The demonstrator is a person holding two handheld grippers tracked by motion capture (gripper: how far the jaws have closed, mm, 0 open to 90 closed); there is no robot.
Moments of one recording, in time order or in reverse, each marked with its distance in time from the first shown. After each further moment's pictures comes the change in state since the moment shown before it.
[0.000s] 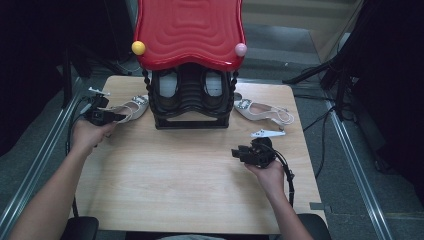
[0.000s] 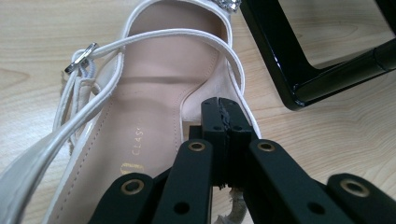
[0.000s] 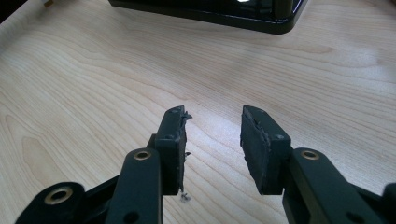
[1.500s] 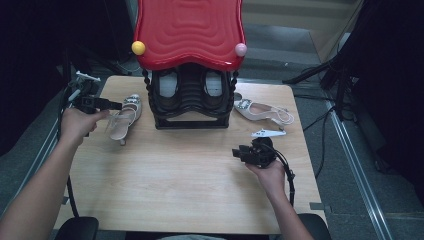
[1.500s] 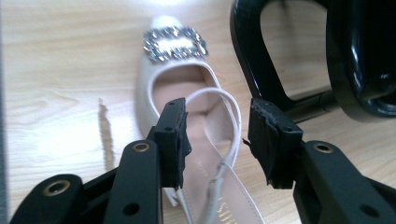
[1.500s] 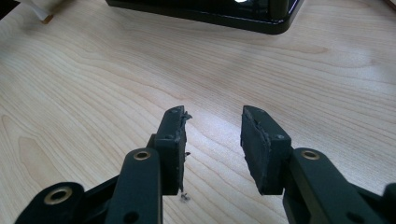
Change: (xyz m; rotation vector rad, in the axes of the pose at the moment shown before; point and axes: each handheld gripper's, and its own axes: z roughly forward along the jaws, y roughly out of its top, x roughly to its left) left arm -0.006 0.031 -0.049 -0.018 0.041 -0.020; right arm -0.001 0.000 -0.001 0.000 -0.008 0.000
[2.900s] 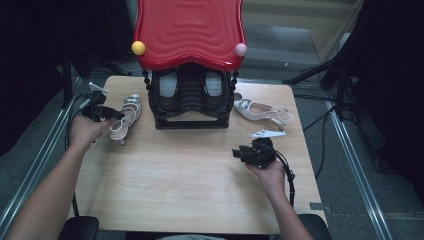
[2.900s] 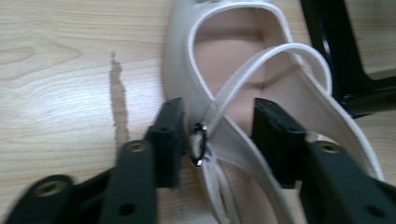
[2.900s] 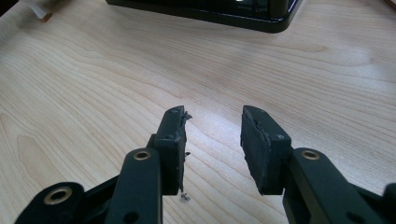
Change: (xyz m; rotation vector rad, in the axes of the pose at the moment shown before) left arm 0.022 -0.018 0.054 0.112 0.070 -0.075; right arm 0.001 -0.001 0.000 0.000 -0.004 -0.003
